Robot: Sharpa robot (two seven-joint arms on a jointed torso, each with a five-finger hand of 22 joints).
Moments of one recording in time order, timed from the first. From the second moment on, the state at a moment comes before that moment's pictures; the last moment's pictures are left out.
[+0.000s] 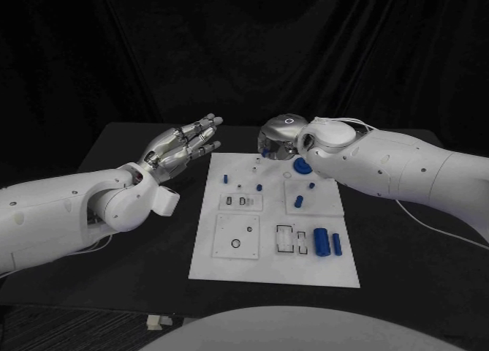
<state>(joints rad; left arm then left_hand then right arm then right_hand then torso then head) 1.22 -0.96 -0.21 1.59 -0.10 -0.06 0.57 1.52 0.26 -0.11 0.28 0.57 0.38 0.07 0.06 0.04 0.00 0.02 0.00 0.00 0.00 0.11 0.00 0.00 0.17 0.05 0.27 0.03 0.02 1.28 -0.34 -0.21 0.92 -1.67 -0.28 0.10 1.46 -0.13 0.35 0.09 0.35 1.07 0.09 0.17 0.26 1.13 0.04 0.26 0.10 1.47 -0.06 1.33 1.12 0.15 1.25 0.04 1.10 0.95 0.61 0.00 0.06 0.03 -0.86</state>
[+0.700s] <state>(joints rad) 1.23 -0.97 -0.21 1.60 -0.10 -0.08 0.57 1.52 0.26 -0.11 0.28 0.57 0.38 0.07 0.06 0.04 0.00 0.02 0.00 0.00 0.01 0.11 0.00 0.00 0.17 0.05 0.27 0.03 0.02 1.29 -0.29 -0.20 0.85 -1.65 -0.28 0.10 1.46 -0.13 0.36 0.08 0.34 1.06 0.09 0.16 0.27 1.13 0.04 0.25 0.09 1.47 -0.06 1.32 1.11 0.15 1.25 0.05 1.10 0.95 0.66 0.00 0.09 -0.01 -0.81</state>
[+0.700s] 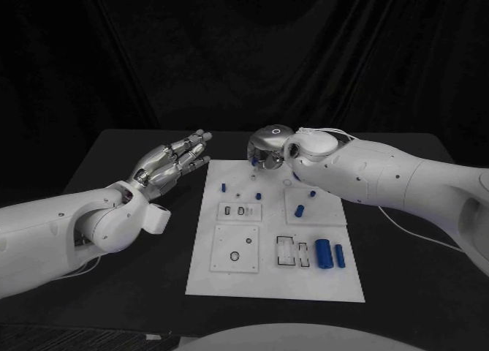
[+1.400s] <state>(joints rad) 1.23 -0.97 -0.21 1.59 -0.11 -0.08 0.57 1.52 0.26 -0.11 0.28 0.57 0.38 0.07 0.06 0.04 0.00 0.03 0.00 0.00 0.01 0.11 0.00 0.00 0.17 0.05 0.28 0.03 0.02 1.29 -0.29 -0.20 0.84 -1.65 -0.27 0.10 1.46 -0.12 0.36 0.08 0.34 1.04 0.10 0.15 0.27 1.13 0.04 0.24 0.09 1.47 -0.06 1.32 1.11 0.15 1.24 0.05 1.10 0.97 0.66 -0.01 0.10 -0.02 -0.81</state>
